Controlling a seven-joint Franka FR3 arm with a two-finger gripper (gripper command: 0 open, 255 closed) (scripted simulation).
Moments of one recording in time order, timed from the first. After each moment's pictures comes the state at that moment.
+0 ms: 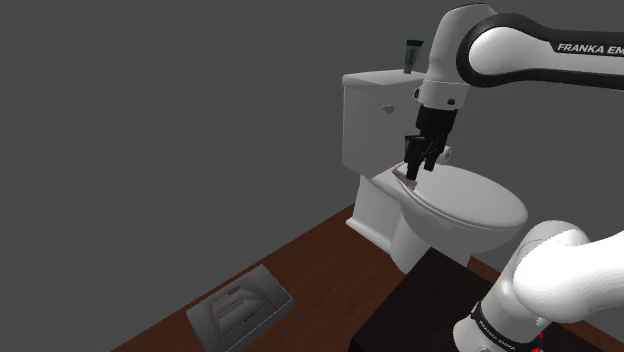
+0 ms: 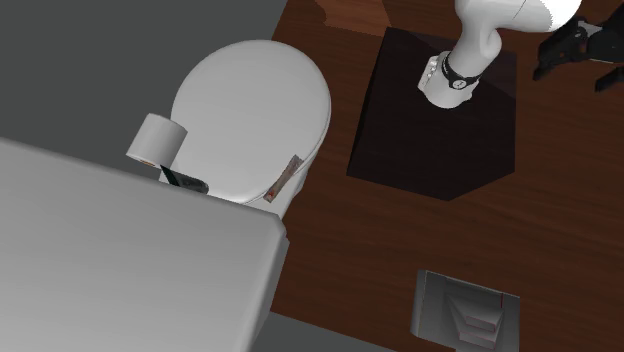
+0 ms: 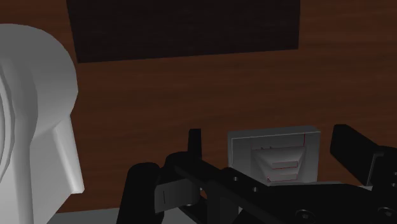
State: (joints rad) arm 0.01 -0.77 0.02 -2.38 0.09 1.54 0.05
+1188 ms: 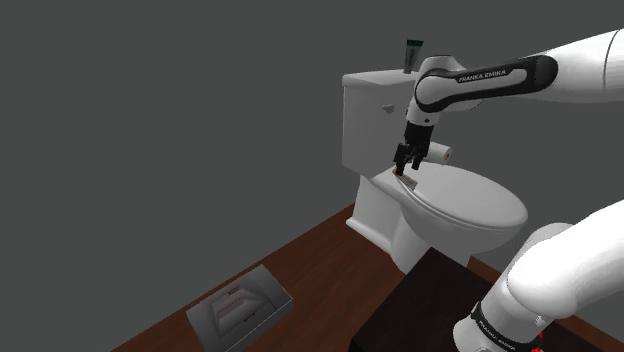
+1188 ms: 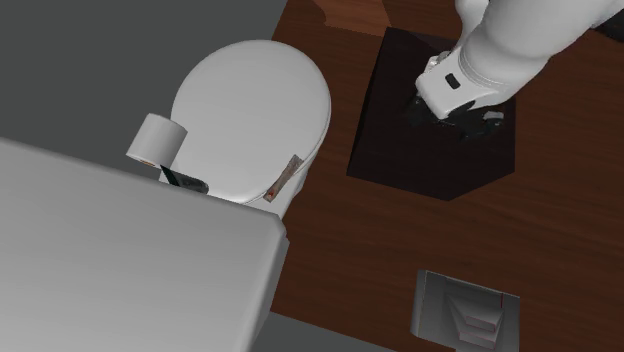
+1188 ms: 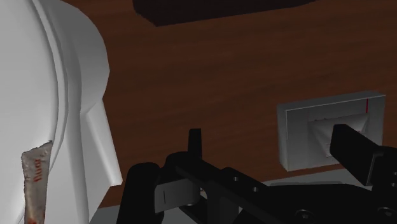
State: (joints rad) arm -0.11 -0.40 -0.23 -2.35 -0.04 1.88 -0.19
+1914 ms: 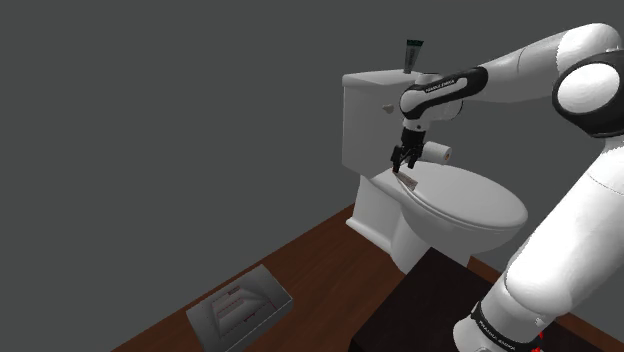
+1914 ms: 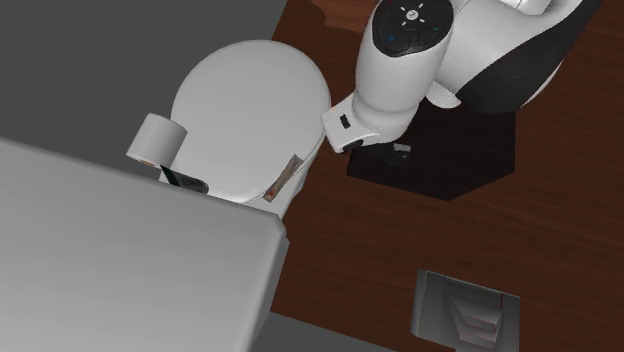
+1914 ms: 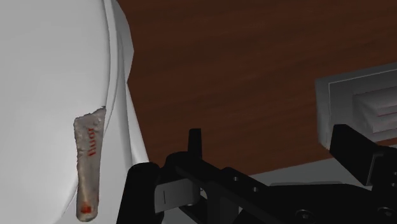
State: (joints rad) arm -0.16 -0.05 -0.36 -2.14 0.03 2.03 -0.37
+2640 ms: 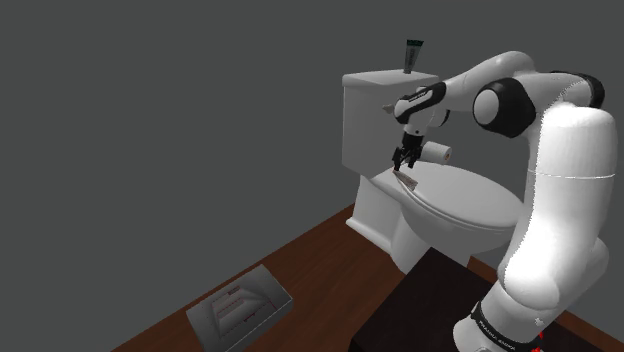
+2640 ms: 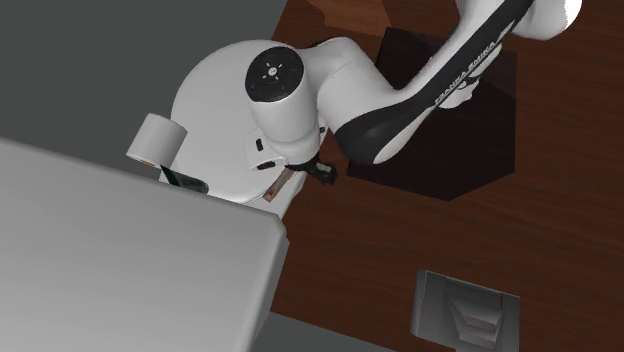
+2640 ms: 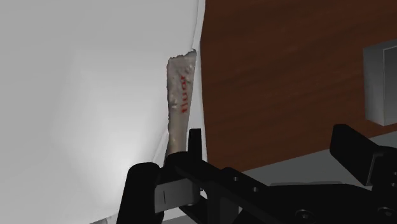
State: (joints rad) arm -0.29 0.36 -0.41 -1.80 0.21 2.05 -0.57
